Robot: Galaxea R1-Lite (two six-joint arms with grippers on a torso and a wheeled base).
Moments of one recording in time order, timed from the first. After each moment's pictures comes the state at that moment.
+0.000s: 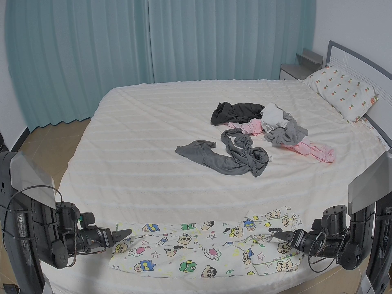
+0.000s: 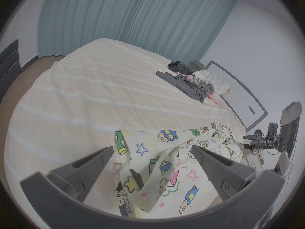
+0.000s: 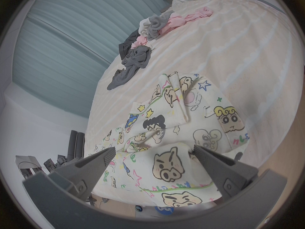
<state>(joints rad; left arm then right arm) -0.02 2.34 -0.13 -1.55 -0.41 -0.22 0.28 2.29 -0.02 -1.55 0.17 0.77</state>
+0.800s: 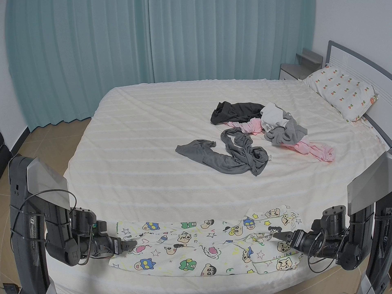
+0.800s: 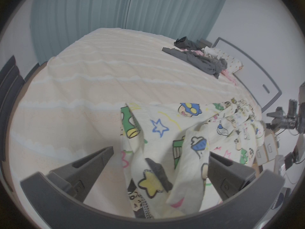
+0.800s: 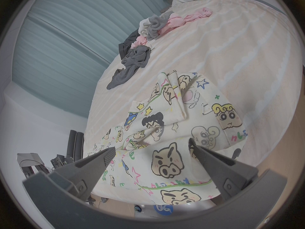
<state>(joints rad) -0.07 2.44 -0.26 -1.34 -0.22 -0.06 0.29 2.29 -0.02 -1.55 0.15 0.77</state>
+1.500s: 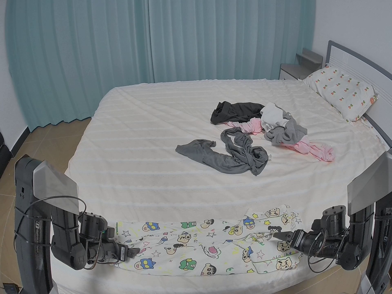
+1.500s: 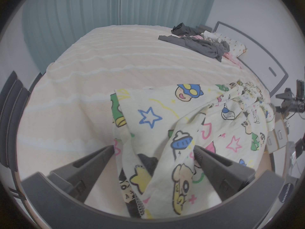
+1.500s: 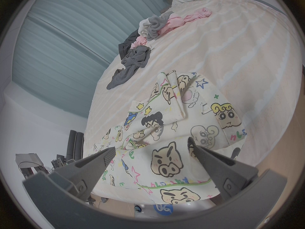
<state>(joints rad) -0.17 2.44 -0.25 -1.28 -0.08 -0.02 0.29 2.29 -0.02 -1.55 0.15 0.77</state>
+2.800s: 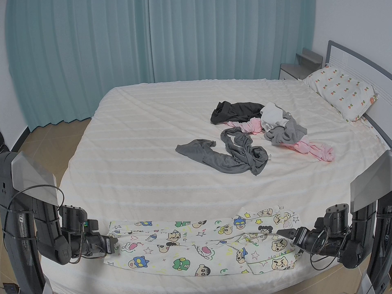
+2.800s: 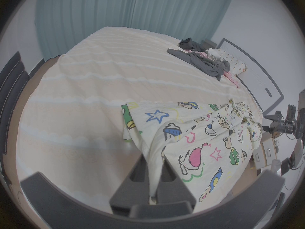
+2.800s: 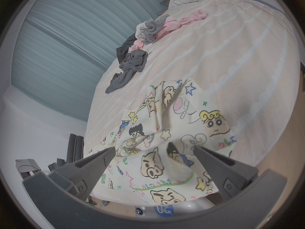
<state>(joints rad) 0.00 2.33 -0.20 -1.29 -0.26 -0.09 0.25 2.28 -0.02 -1.55 0.16 0.77</state>
